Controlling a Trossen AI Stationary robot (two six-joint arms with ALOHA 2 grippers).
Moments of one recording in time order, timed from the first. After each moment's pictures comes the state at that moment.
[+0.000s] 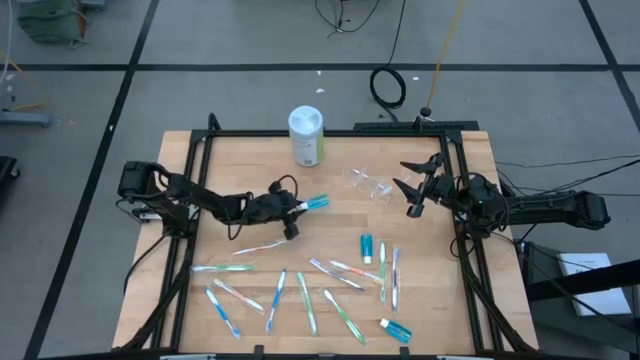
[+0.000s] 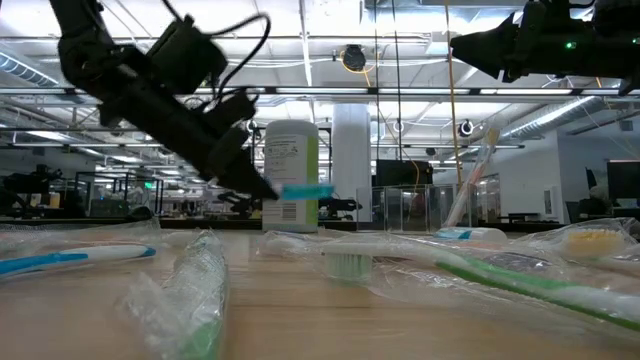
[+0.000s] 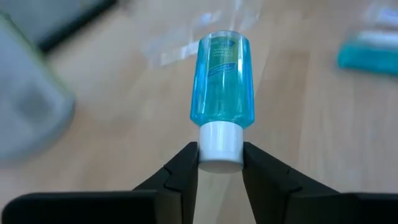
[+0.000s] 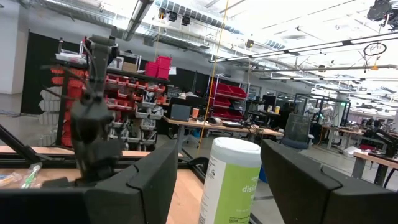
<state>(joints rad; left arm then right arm) 0.01 1.62 0.55 0.55 -0.32 -0.10 -0.13 0.60 0.14 0.78 0.23 -0.25</state>
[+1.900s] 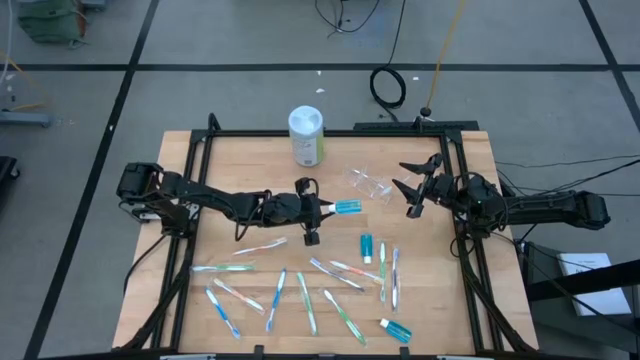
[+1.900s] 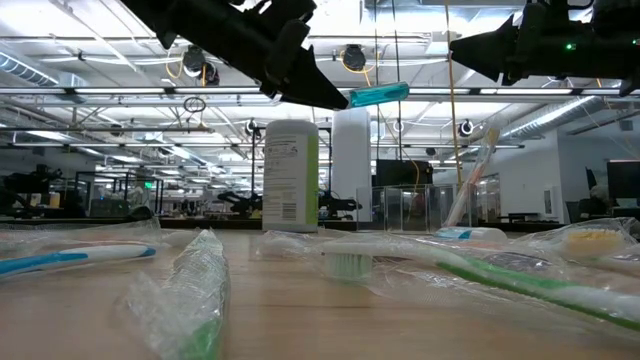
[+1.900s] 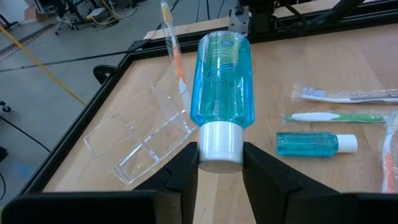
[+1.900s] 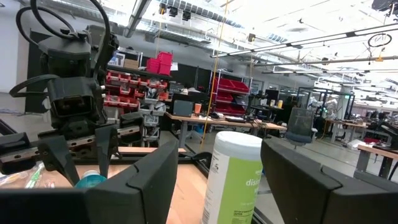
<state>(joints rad) -0.08 1.62 0.94 0.27 -0.33 0.13 -0.13 0.60 0.14 0.75 0.23 -0.22</state>
